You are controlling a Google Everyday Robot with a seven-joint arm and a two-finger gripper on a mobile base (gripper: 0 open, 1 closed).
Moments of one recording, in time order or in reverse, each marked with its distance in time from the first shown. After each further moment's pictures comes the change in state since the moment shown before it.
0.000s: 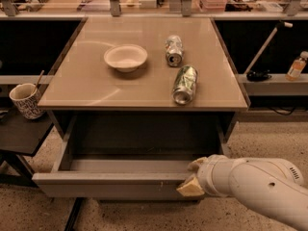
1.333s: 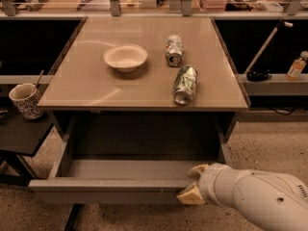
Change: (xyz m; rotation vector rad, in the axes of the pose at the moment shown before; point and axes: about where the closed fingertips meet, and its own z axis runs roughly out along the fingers) arm 0.007 0.024 -0.010 -0.010 -0.020 0.008
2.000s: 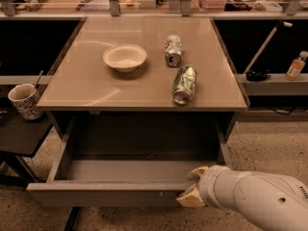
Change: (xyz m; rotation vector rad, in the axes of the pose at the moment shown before) arm -0.002 0.005 -0.005 -0.012 -0.005 0.010
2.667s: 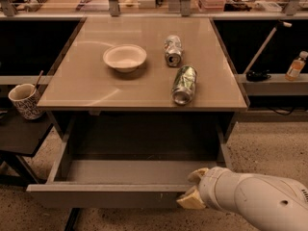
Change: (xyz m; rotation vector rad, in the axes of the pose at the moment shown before) arm 0.001 0.003 -0.003 -0.001 -0.004 0.002
